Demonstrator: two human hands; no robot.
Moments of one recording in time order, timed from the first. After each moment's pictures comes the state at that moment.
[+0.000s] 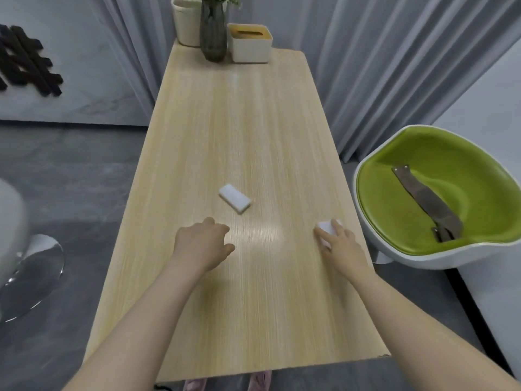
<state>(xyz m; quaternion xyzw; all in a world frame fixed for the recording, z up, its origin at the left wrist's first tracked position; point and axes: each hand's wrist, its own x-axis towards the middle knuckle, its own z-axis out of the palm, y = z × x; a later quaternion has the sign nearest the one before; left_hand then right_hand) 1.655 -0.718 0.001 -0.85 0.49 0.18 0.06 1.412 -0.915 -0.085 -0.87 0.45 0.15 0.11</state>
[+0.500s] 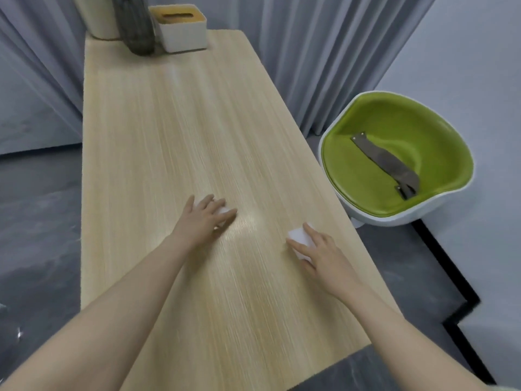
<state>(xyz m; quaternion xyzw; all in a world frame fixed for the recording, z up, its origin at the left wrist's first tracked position) 1.732 -0.818 -0.089 -0.69 0.70 0.13 0.09 1.429 -0.850 -0.064 -0.87 0.45 0.09 0.15</state>
